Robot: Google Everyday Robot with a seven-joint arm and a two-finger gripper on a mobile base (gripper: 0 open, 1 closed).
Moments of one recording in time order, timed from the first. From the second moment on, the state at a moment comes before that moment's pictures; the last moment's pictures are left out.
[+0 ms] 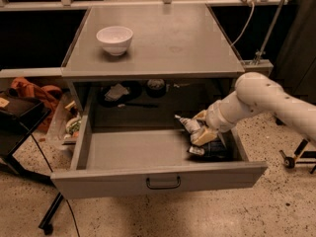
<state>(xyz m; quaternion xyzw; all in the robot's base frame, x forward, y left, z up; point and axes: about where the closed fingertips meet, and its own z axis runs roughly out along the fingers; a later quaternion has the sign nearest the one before) 0.610 -0.147 0.646 -0.67 0.68 0.12 0.26</state>
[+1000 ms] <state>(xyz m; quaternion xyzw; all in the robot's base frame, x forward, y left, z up) 0.591 -0.131 0.762 -0.71 0.57 0.16 0.38</state>
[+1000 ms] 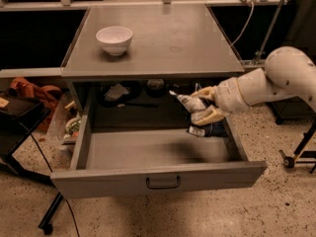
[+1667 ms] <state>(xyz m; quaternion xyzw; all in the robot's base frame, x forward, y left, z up) 0.623 -0.122 0.834 -0.71 0.55 0.10 0.42</state>
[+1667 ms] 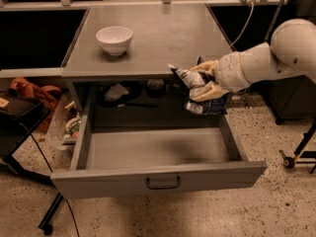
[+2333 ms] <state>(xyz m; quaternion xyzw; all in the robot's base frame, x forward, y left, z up) 0.668 -0.104 0.893 -0.71 0.56 0.01 0.42</state>
